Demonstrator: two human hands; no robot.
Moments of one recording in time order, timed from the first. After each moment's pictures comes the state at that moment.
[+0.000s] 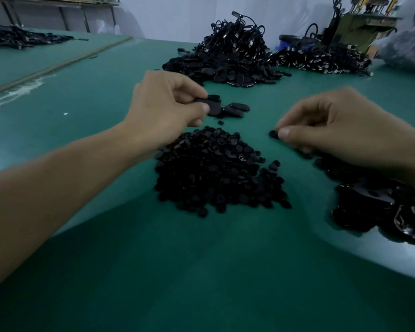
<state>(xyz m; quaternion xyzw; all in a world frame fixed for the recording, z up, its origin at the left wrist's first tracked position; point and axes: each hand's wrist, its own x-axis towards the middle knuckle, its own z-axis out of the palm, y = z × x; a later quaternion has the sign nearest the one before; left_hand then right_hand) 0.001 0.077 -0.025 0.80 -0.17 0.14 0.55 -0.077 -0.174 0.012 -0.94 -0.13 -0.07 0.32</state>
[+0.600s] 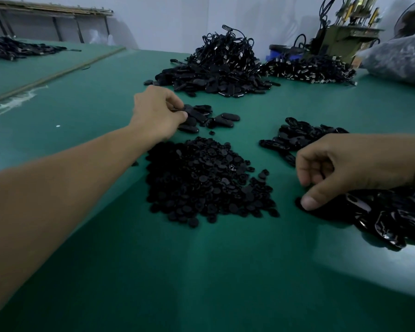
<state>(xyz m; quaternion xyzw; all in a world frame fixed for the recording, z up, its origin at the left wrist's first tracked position) 0.046 0.070 -0.027 0.88 -0.08 0.16 0.43 -0.085 -0.204 0.024 -0.96 -0.09 0.19 0.19</state>
